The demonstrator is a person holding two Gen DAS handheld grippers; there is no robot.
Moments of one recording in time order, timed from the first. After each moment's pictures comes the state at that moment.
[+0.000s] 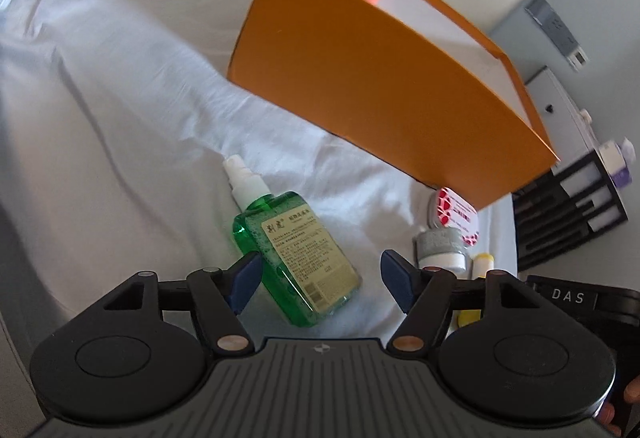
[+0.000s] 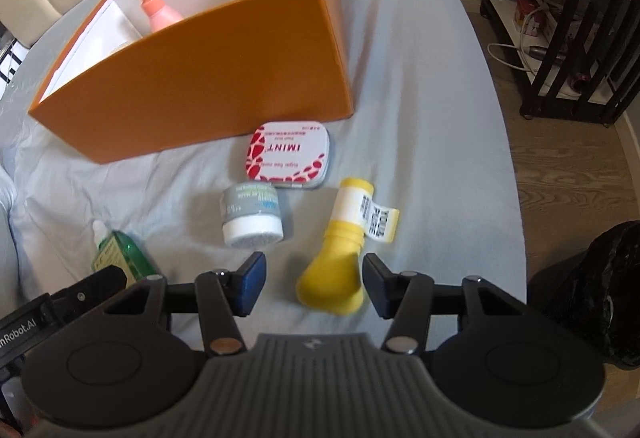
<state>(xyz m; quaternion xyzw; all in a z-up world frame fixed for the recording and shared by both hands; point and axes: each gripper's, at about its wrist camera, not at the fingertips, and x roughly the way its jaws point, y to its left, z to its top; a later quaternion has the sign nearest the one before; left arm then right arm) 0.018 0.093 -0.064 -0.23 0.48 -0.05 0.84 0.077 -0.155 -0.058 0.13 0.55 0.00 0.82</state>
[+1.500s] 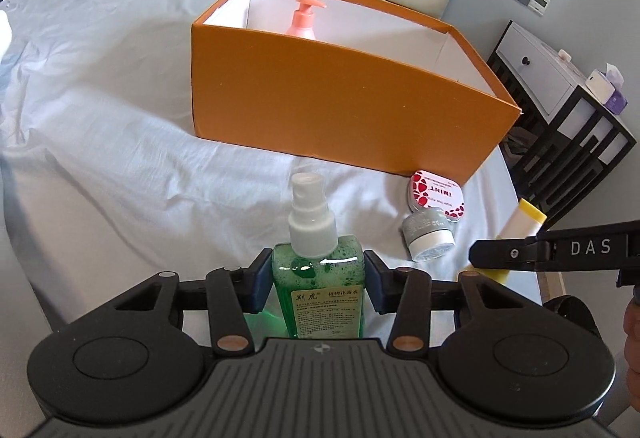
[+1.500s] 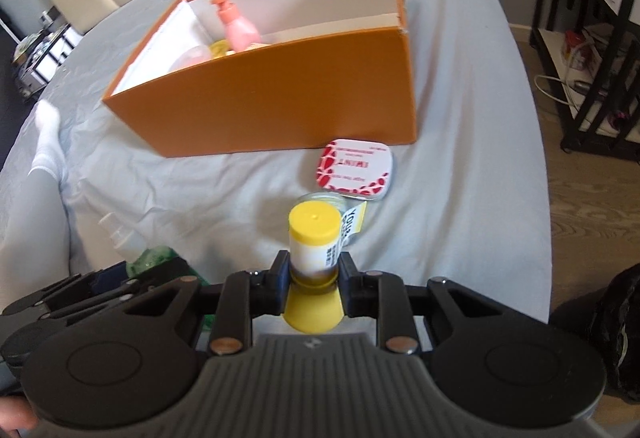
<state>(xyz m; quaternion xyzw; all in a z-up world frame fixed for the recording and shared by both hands) -0.003 0.058 -0.029 -0.09 0.44 -0.08 0.89 0.057 -0.136 -0.027 0.13 0.52 0.09 0.84</state>
